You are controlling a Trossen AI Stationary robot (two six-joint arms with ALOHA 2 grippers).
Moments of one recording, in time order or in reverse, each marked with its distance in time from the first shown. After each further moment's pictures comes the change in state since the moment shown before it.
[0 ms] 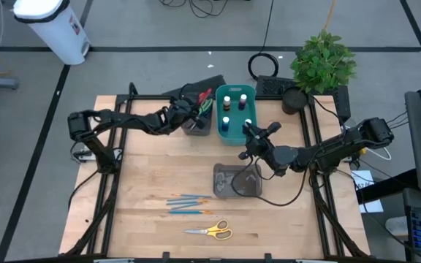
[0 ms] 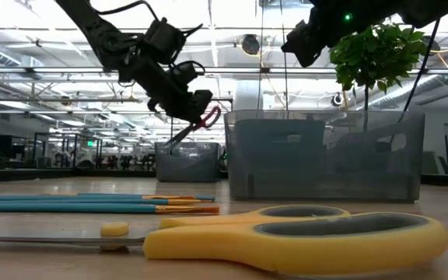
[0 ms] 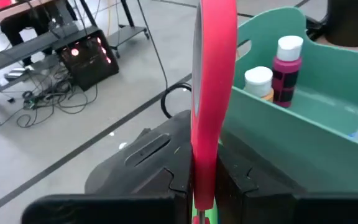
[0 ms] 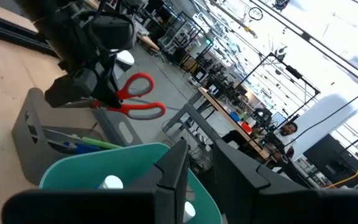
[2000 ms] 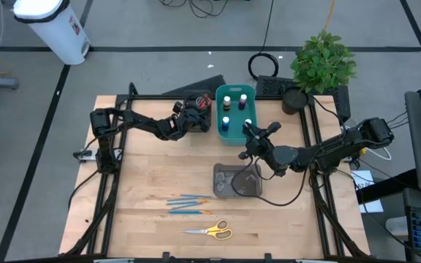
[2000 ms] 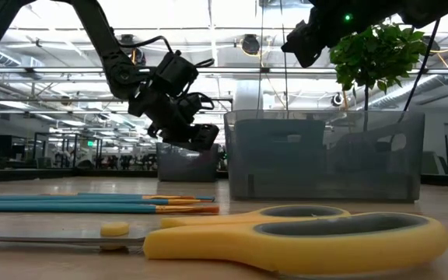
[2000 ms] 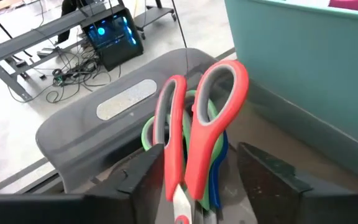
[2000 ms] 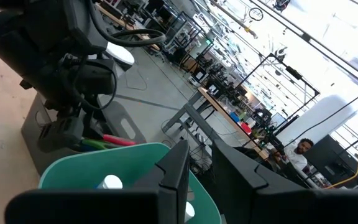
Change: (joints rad) left arm -0.013 0.233 0.003 0.143 -0.138 -0.083; right arm 0.000 0.000 0.000 -0.001 -0.001 -0.006
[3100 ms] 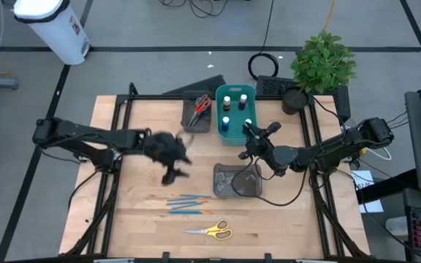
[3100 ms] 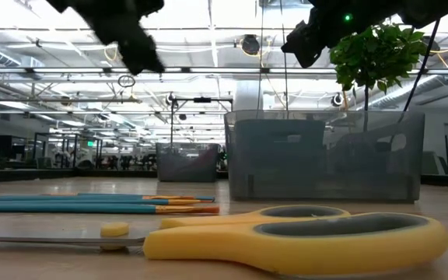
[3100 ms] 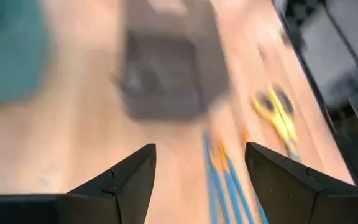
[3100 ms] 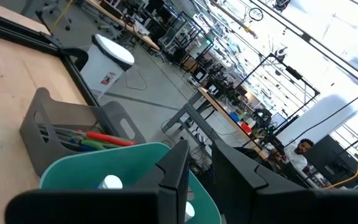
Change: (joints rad) left arm -0.420 -0.638 0.000 -0.841 0.842 -0.002; right arm 0.000 0.000 0.000 0.000 0.000 0.000
